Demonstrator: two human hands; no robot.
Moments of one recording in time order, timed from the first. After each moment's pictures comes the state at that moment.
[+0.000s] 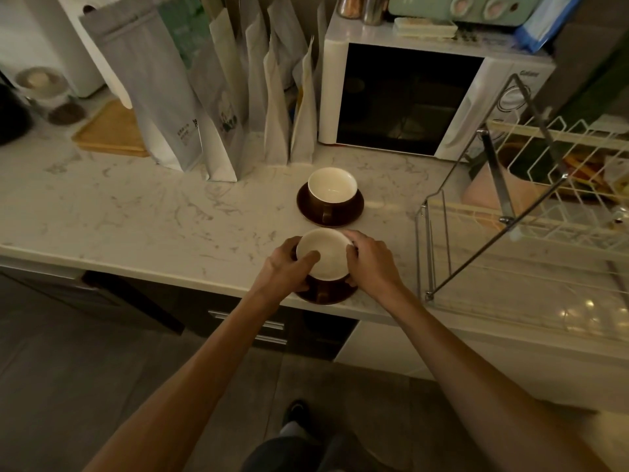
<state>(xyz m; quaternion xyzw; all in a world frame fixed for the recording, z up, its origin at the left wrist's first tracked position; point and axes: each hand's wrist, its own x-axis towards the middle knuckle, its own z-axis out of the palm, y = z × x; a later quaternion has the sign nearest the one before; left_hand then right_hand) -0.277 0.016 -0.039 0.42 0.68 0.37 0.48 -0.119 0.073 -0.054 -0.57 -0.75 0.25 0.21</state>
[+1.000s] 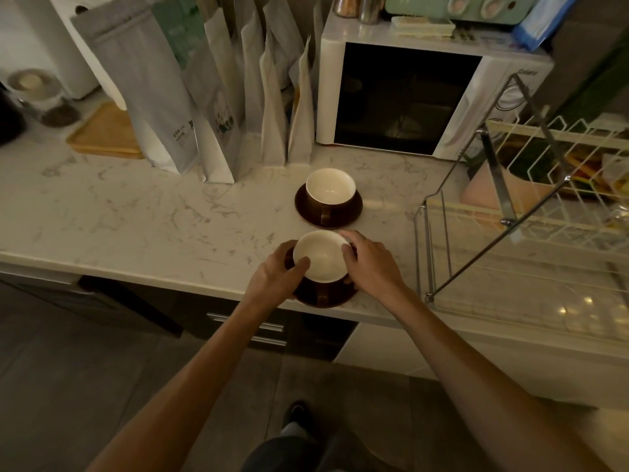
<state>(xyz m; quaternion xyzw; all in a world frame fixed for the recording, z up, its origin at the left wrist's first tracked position) -0.286 0.013 -0.051 0.48 0.70 0.33 0.42 -0.117 0.078 -0.050 -0.56 -0.78 0.25 0.16</state>
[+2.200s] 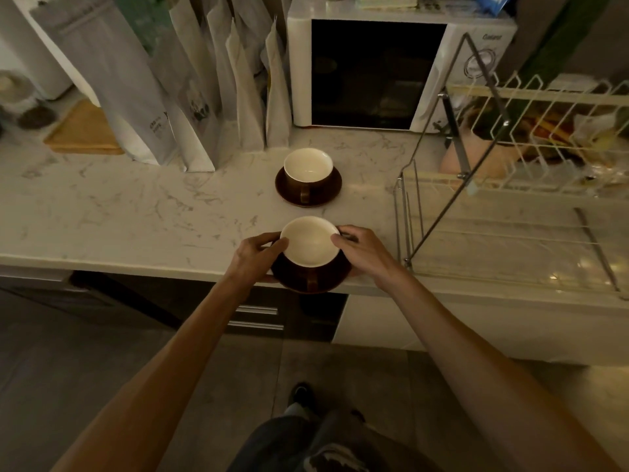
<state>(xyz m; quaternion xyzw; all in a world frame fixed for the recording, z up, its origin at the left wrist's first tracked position) -0.285 0.002 -0.042 0.39 0.69 0.36 0.49 -0.090 0.053 -0.038 -0.59 -0.60 0.50 0.21</state>
